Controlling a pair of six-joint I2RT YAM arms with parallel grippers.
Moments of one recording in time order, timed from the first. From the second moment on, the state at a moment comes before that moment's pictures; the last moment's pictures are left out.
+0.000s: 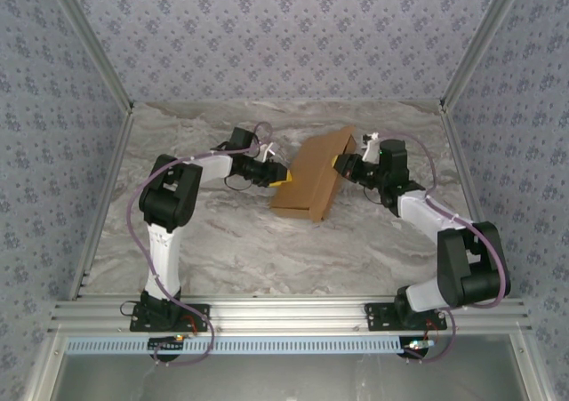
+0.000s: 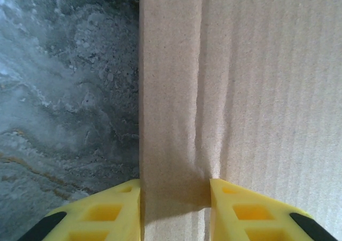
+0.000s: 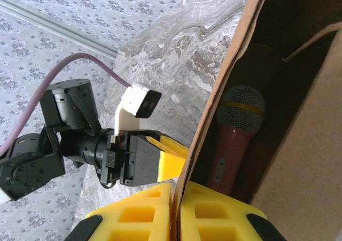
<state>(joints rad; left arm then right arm) -0.42 2.15 1.39 -0.21 0.92 -0.46 0.21 1.42 0.76 0.22 -0.59 0.71</state>
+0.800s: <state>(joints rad) -0.49 2.20 1.40 -0.22 0.89 -0.47 0.34 1.47 0.94 0.04 -0.48 0.68</state>
